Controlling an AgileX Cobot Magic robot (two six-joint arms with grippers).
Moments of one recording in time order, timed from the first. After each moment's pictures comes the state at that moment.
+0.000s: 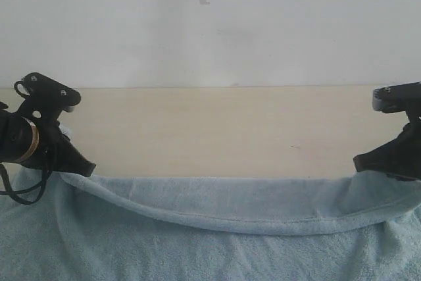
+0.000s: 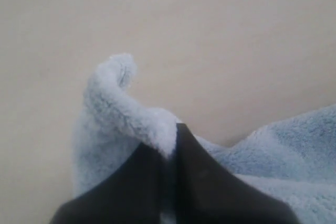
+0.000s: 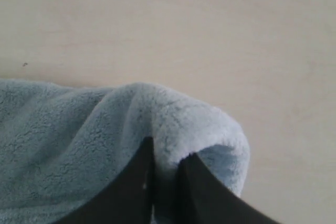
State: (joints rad) left arm -0.25 1.74 -0.82 1.49 0.25 -1.26; right arm 0.07 1.62 -0.78 -0.31 0.27 0.26
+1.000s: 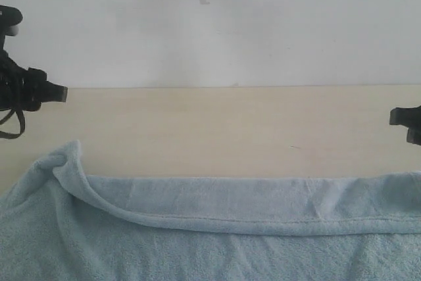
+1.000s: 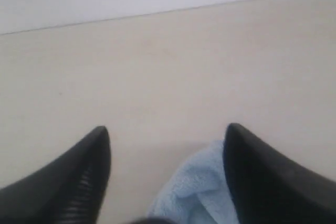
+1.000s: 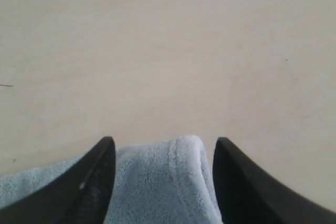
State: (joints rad) left arm -0.25 1.51 -0.91 1.16 0.43 -1.15; right arm -0.06 1.49 -0.78 -0.24 0.24 0.42
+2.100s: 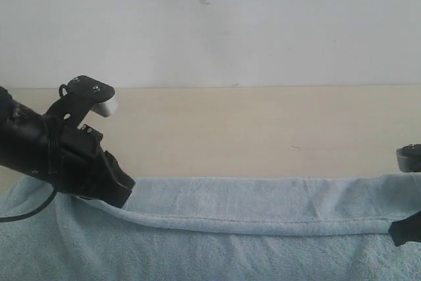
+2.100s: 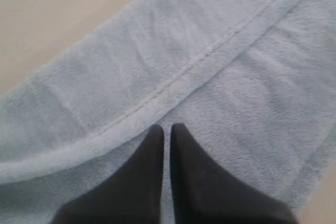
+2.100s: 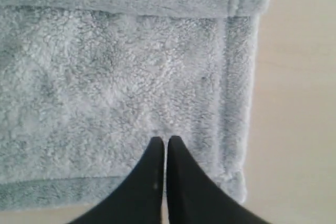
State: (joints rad) left arm -0.37 1.52 -0.83 -0.63 0.52 0.77; right arm 0.08 1.48 -0.67 -0.15 0.75 0.13
